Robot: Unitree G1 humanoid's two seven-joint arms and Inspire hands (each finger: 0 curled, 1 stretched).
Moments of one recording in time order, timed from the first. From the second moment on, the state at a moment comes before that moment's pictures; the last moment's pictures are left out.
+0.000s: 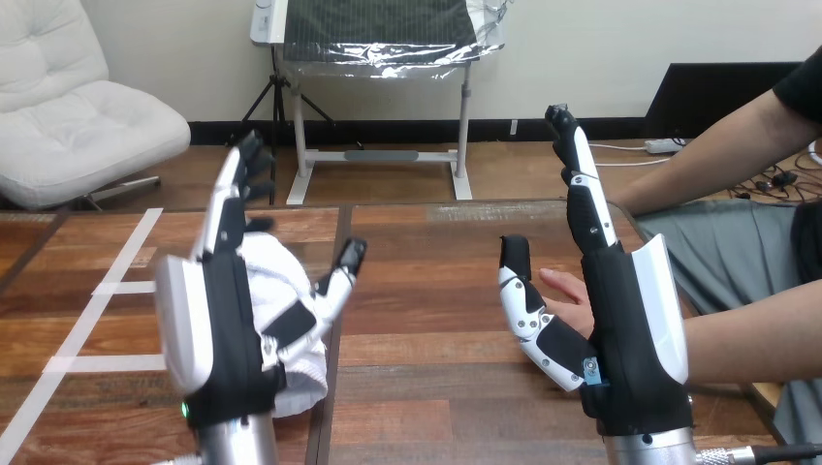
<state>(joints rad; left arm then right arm) 0.14 -0.05 -0.06 0.01 0.72 -0.48 0.63 0.26 -0.07 0.19 -0.27 -0.47 -0.47 -0.24</state>
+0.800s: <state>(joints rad) -0.05 -0.02 -0.07 -0.08 1.11 0.11 0.58 0.26 -0.08 0.19 -0.27 -0.47 -0.46 -0.22</state>
